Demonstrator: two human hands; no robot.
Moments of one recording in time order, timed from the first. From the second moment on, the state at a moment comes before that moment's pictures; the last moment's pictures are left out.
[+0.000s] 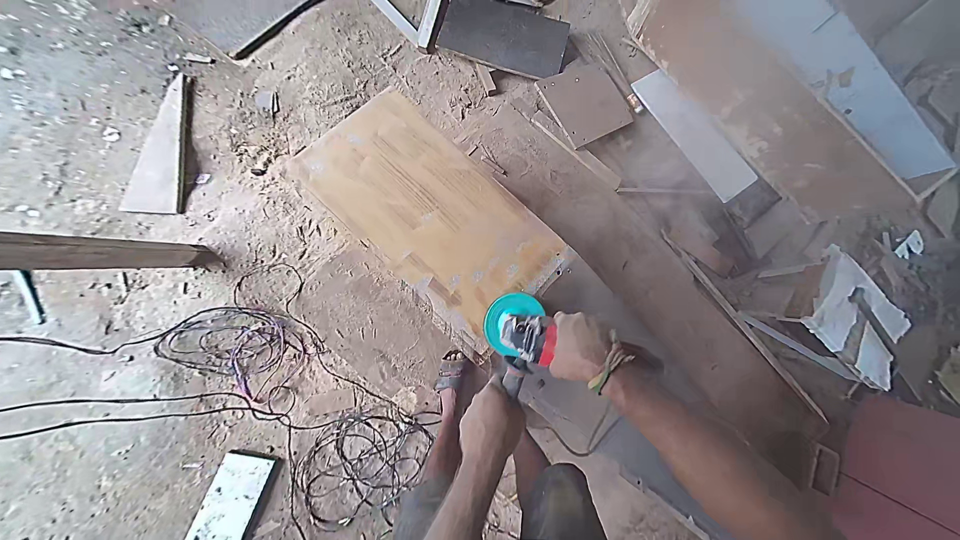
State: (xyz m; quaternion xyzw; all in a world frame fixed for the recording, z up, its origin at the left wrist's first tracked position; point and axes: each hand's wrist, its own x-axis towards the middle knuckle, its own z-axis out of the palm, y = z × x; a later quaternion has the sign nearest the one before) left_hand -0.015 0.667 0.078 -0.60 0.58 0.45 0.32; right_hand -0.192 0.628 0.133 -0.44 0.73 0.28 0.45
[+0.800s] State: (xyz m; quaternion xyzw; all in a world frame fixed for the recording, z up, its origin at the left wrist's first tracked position) left_hand -0.139 0.584 0.084 -0.47 0.66 0.47 0.36; right_hand -0.305 0.602 0.140 -0.30 0.82 0.28 0.39
